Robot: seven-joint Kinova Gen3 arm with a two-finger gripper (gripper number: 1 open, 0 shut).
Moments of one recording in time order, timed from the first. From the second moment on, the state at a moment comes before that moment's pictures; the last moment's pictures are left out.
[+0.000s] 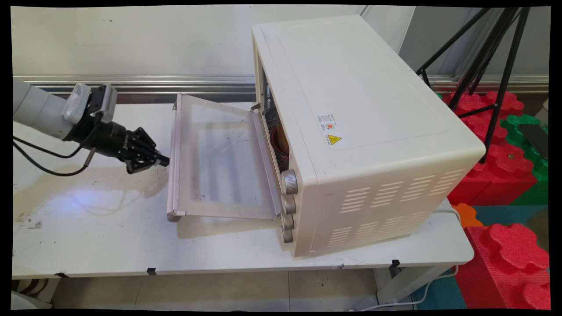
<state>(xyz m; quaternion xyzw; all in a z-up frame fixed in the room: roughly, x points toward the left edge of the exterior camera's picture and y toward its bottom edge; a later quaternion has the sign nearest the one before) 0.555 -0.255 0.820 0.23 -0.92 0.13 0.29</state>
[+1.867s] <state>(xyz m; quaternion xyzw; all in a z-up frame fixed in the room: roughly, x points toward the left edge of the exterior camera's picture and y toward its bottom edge) 0.494 -0.282 0.900 0.21 -0.87 0.18 0.41</state>
